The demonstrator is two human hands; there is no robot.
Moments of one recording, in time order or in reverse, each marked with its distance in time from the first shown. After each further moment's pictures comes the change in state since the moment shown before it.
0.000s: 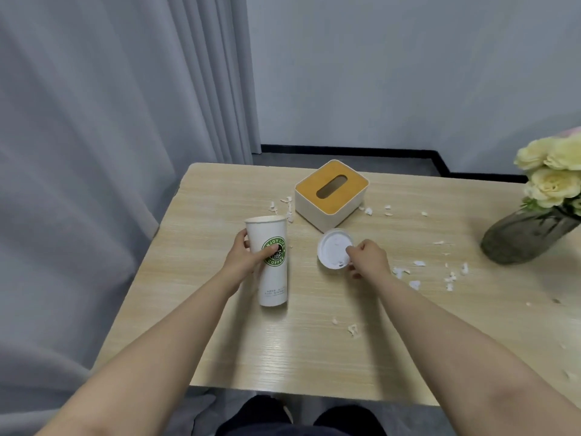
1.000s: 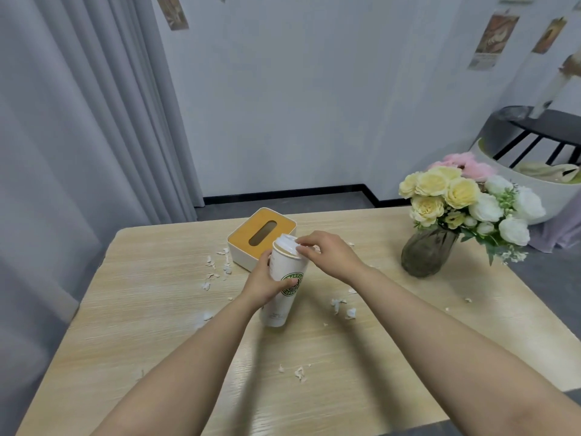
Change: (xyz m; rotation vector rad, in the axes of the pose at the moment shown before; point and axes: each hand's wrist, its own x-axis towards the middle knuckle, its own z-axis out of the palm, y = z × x) left_hand 0.003 0.064 0.142 0.254 -0.329 0.331; right_hand -0.009 -0.040 -0.113 -0.326 0.019 -0.587
